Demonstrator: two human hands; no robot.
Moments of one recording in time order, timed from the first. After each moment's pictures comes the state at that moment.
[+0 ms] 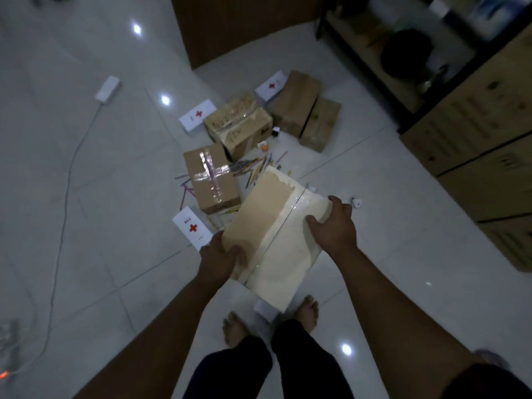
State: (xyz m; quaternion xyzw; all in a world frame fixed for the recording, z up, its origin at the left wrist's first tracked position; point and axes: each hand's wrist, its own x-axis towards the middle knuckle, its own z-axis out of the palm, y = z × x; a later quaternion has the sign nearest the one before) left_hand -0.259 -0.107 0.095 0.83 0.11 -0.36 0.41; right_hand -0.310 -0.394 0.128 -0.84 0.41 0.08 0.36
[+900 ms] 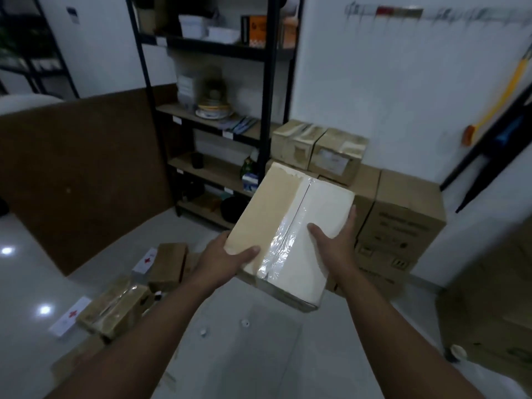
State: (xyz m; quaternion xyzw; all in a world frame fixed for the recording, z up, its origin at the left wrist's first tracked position) left_hand -0.371 -0.489 0.524 0.76 -0.31 -0.27 0.49; right_hand -0.564 -0.668 0.539 -0.61 0.43 -0.42 0.52
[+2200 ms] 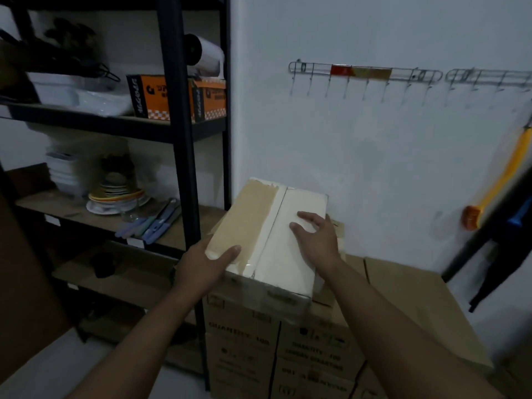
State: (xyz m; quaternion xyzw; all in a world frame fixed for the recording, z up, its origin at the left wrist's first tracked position) left_hand -0.117 -1.043 0.591 0.71 -0.41 -0.19 0.54; right_hand -0.330 -1.200 0.626 -0.66 0.45 -0.46 0.39
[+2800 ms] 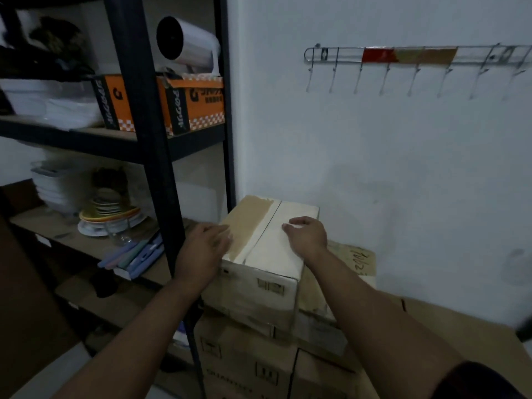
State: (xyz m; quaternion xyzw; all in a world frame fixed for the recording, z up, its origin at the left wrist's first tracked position) left_hand -0.014 -1.228 0.579 0.74 -0.51 -0.05 0.44; right_hand -0.213 -1.401 0.608 -0.64 0.51 -0.39 0.42
